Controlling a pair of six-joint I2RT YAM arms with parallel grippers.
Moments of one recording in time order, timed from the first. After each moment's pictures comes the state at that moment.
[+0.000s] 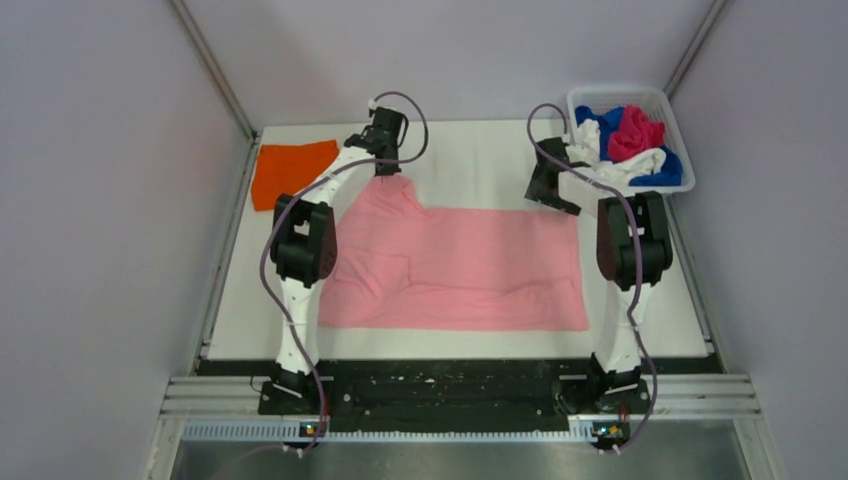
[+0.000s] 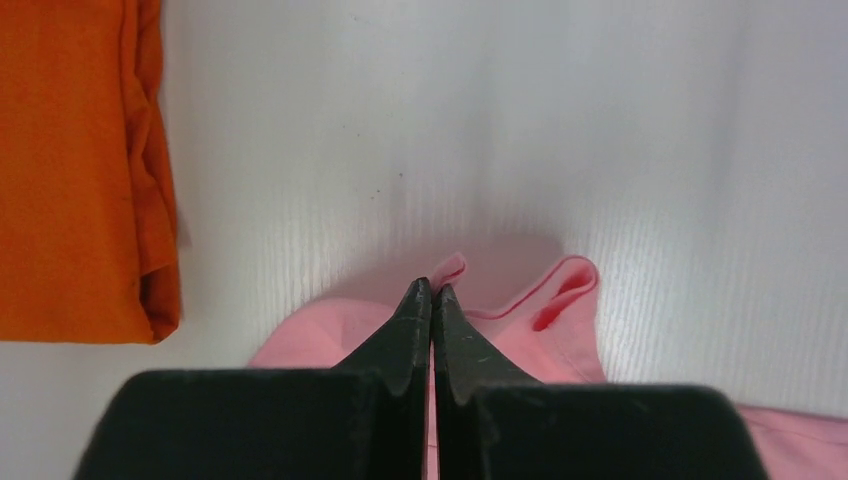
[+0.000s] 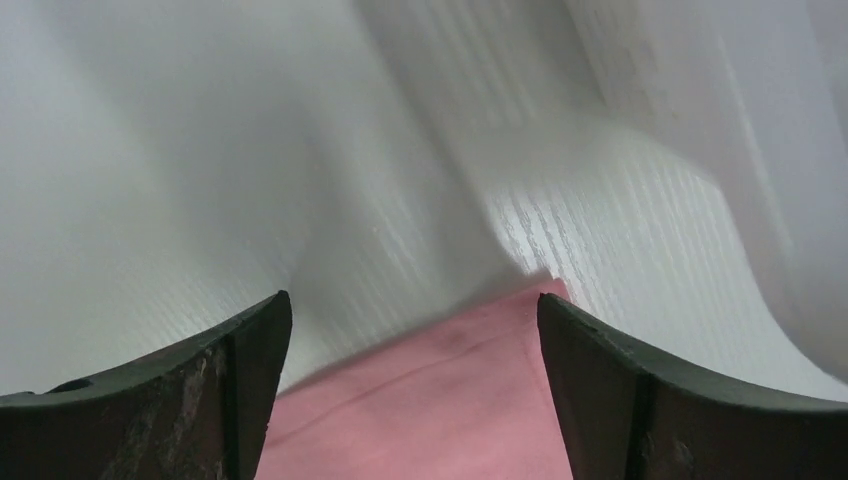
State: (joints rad) left arm -0.34 2.24 1.95 -0.58 -0.32 -0.28; right arm 0.19 2.05 1.44 -0.43 0.44 0.53
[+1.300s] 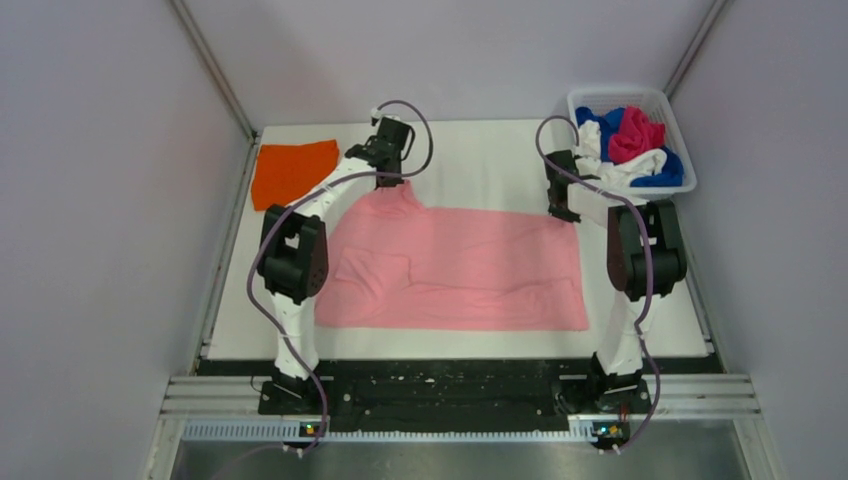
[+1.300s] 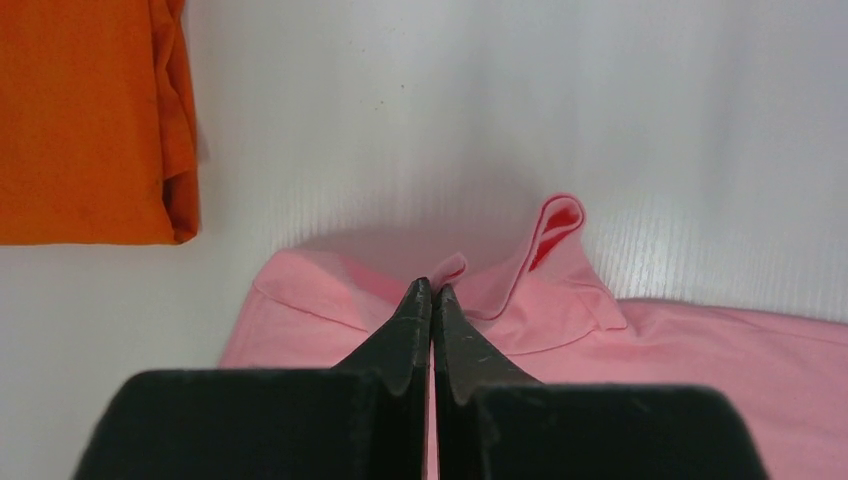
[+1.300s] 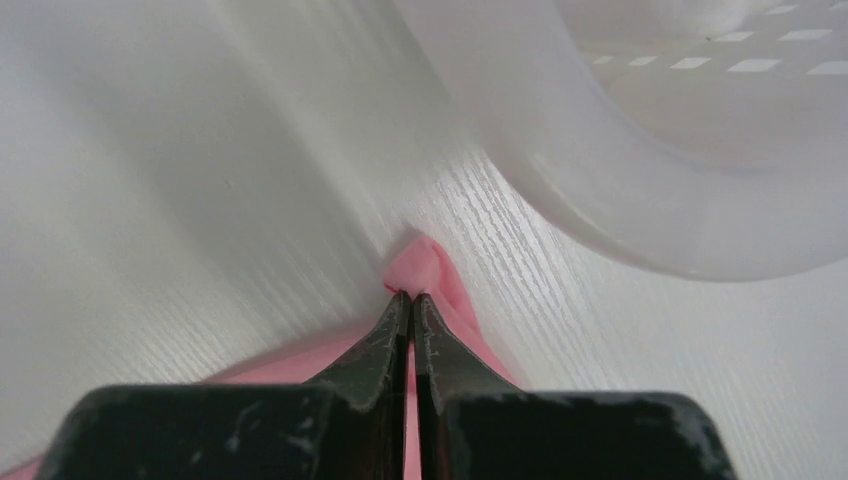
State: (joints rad) left arm -0.41 2.04 1.74 -0.56 -0.38 -0.32; right arm 0.16 1.94 1.28 -0.40 0.51 0.53
